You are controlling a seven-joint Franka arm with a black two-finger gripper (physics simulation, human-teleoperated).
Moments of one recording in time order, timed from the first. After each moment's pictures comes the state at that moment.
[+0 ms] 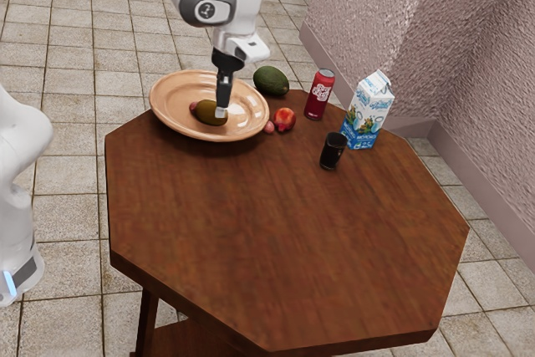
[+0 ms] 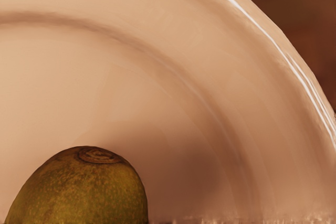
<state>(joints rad) -0.59 -0.37 0.84 -2.16 0.25 1.90 0.38</state>
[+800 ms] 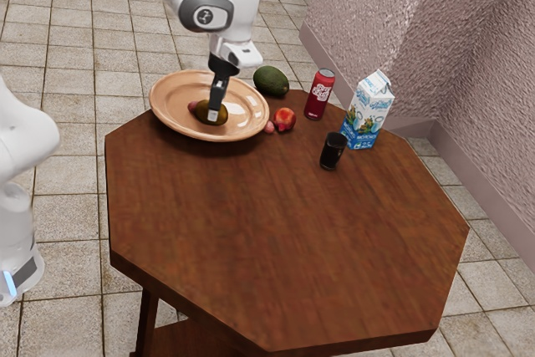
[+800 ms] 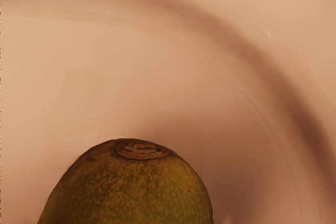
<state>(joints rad) -0.83 -0.40 1.12 -2.15 0.34 1.90 0.48</state>
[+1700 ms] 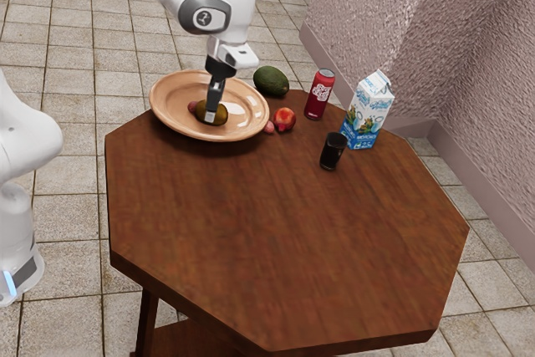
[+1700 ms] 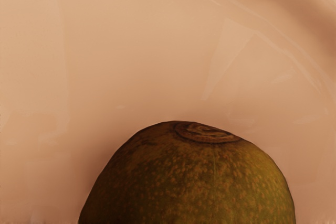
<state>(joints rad) -0.94 -0.42 1.28 -2.13 0.34 1.90 0.50</state>
